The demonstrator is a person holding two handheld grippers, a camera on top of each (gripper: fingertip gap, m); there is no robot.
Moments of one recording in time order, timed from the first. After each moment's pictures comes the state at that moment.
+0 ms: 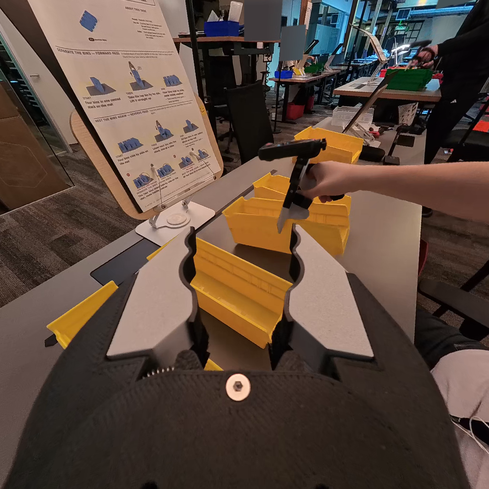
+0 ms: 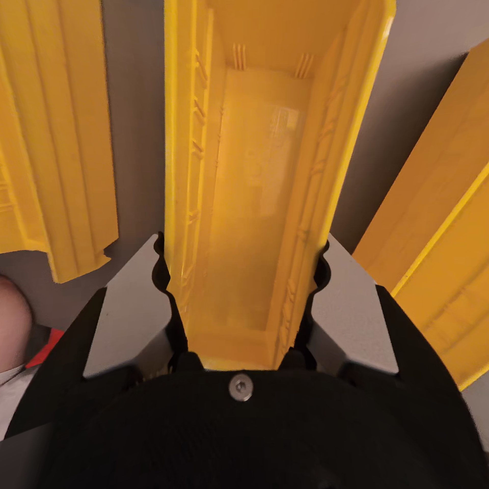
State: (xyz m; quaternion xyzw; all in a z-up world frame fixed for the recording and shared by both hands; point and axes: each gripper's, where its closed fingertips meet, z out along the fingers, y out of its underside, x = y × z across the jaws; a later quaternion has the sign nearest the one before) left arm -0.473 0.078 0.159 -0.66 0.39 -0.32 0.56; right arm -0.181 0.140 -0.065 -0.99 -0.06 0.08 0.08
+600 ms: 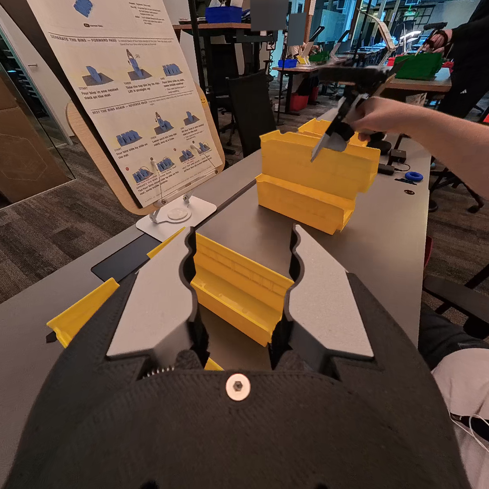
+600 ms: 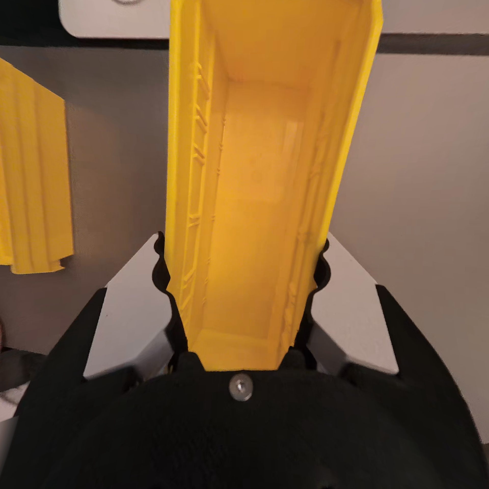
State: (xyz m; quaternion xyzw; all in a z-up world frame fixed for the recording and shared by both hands) left arm -0.467 0.084 0.154 -0.67 0.39 -0.31 0.55; right arm -0.015 0.140 0.020 -0.98 0.00 0.07 0.20
